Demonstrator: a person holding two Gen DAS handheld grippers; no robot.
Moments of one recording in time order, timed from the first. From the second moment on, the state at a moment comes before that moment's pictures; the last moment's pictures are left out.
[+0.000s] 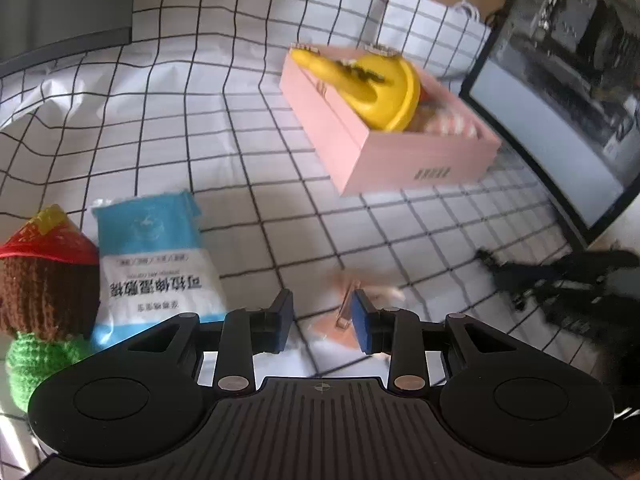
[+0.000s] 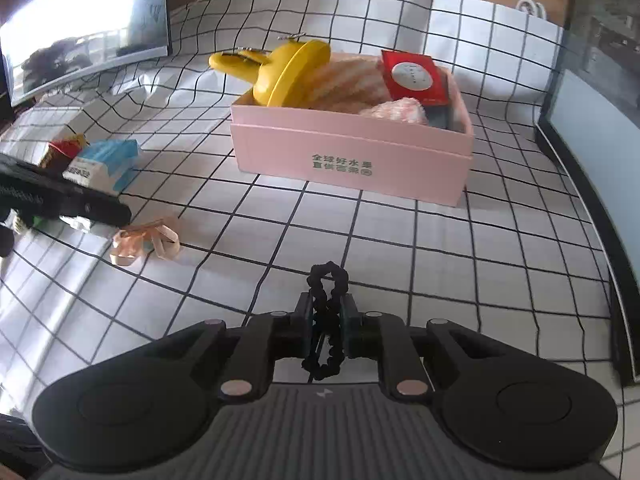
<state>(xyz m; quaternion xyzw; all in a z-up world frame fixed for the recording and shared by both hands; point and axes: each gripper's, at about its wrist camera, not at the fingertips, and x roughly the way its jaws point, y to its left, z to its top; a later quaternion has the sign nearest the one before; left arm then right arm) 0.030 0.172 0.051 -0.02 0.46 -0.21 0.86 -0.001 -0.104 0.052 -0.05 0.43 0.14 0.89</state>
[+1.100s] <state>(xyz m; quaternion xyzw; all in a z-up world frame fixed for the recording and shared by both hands) 0.077 0.060 0.214 0.00 0.22 -0.26 0.94 -0.056 -0.165 0.138 -0.04 0.33 0.06 0.94</state>
